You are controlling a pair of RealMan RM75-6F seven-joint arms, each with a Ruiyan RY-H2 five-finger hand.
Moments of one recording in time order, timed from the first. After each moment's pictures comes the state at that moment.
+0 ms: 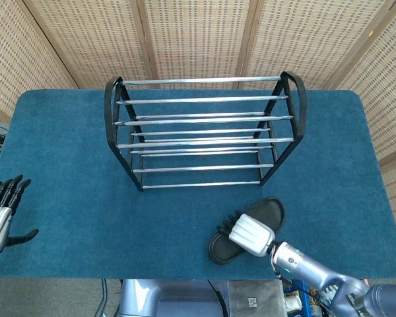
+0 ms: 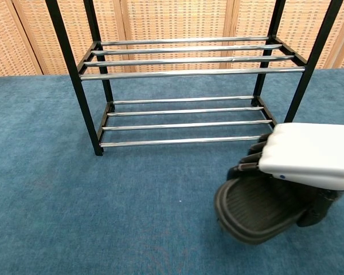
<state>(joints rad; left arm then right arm) -0.13 -0.99 -0.03 -1.79 1.45 1.40 0.12 0.78 -1.29 -0.15 -1.69 -1.68 0.94 -0.50</state>
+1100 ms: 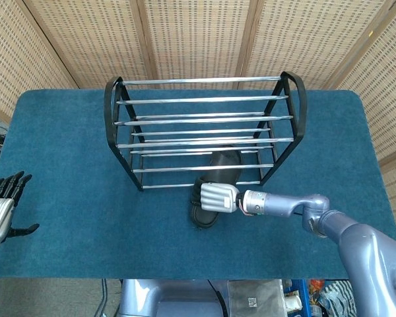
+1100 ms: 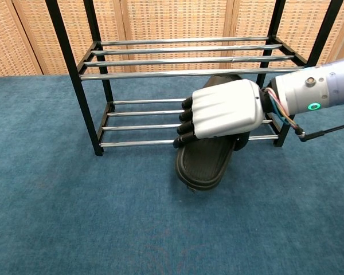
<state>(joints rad) -0.19 -1.00 -0.06 -1.76 1.32 1.27 0.11 1.16 -1.56 -0.15 -0.87 -2.13 1.03 -0.09</state>
